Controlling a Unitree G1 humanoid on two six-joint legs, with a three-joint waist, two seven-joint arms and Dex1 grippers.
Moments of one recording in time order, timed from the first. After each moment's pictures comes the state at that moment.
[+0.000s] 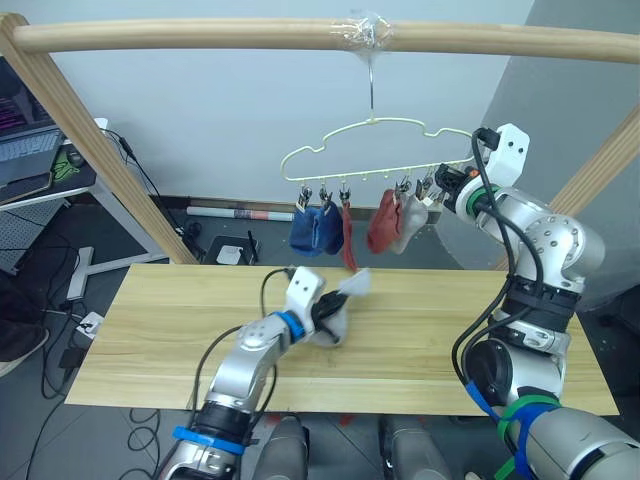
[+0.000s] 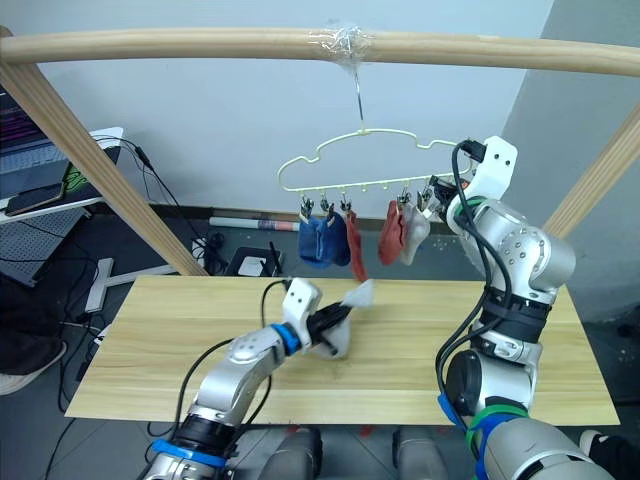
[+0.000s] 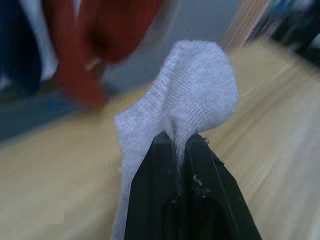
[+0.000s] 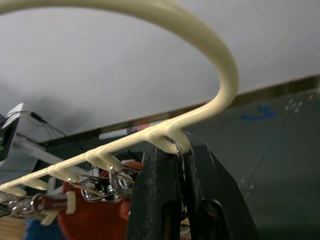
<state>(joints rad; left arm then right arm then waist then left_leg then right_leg) -0.28 0.13 -0.18 0.00 -0.24 0.35 -0.60 -0.95 -0.11 -0.54 -0.05 0.45 1.26 -0.09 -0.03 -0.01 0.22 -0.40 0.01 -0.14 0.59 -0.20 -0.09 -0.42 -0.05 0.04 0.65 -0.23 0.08</state>
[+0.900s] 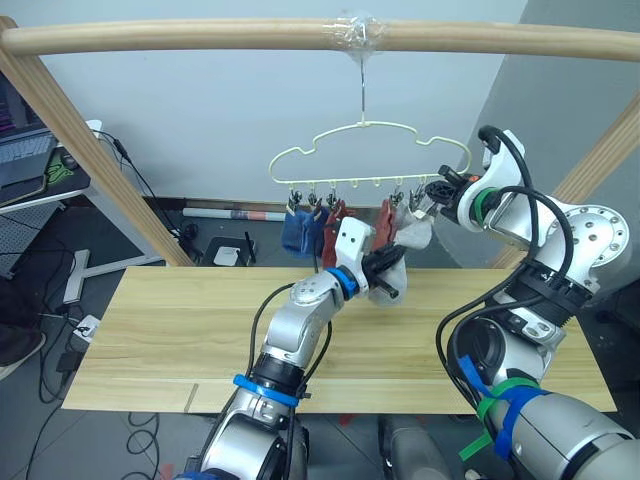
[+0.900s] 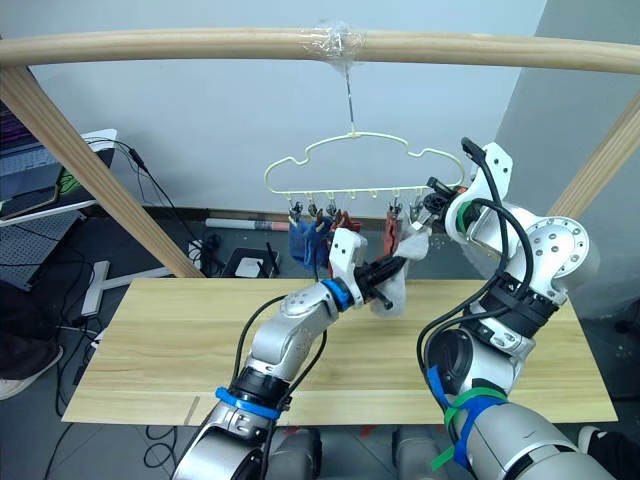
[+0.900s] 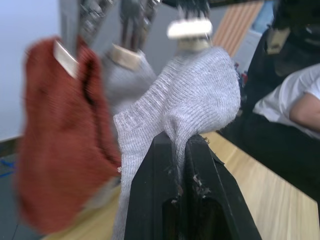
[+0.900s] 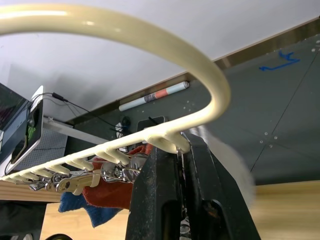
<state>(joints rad) -0.53 -0.07 -0.16 0.21 -0.27 0.32 -0.54 -1.05 0.00 -0.76 -0.18 0.45 1.61 -0.18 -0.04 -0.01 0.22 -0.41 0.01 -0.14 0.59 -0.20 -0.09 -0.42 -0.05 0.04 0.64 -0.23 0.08</state>
